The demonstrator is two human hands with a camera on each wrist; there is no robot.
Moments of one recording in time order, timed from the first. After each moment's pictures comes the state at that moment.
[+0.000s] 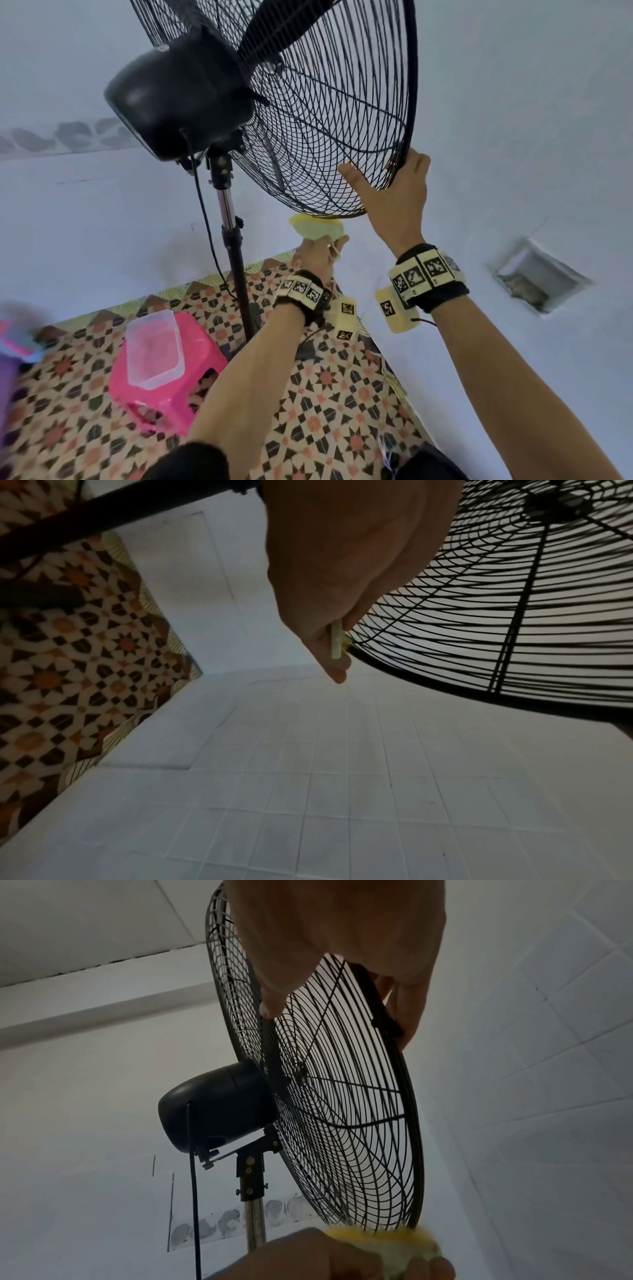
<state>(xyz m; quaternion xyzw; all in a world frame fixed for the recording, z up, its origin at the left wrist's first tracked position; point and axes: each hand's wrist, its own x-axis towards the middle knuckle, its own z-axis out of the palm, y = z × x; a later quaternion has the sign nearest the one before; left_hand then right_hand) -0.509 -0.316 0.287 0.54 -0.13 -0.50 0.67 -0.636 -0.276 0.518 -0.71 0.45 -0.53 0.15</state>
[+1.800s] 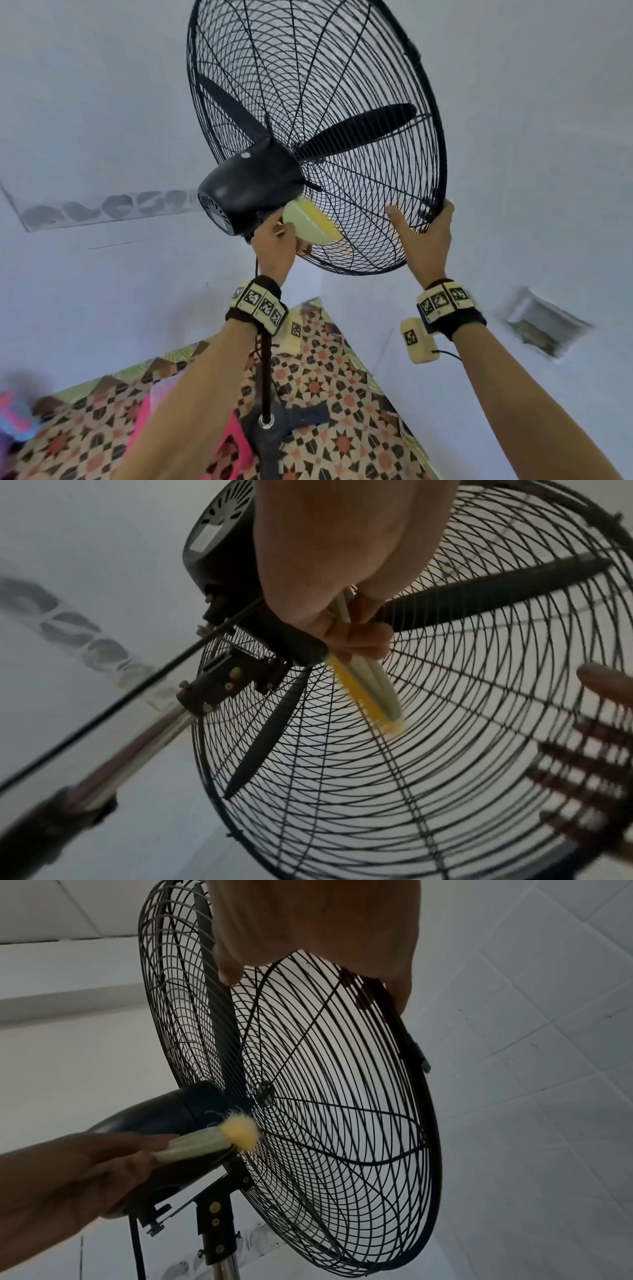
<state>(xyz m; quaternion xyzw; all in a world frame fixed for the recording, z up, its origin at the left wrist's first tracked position) -0.357 -0.215 0.505 0.55 -0.41 -0.17 0.70 -0.604 -0.252 0.561 -0.61 0.42 -0.63 0.22</state>
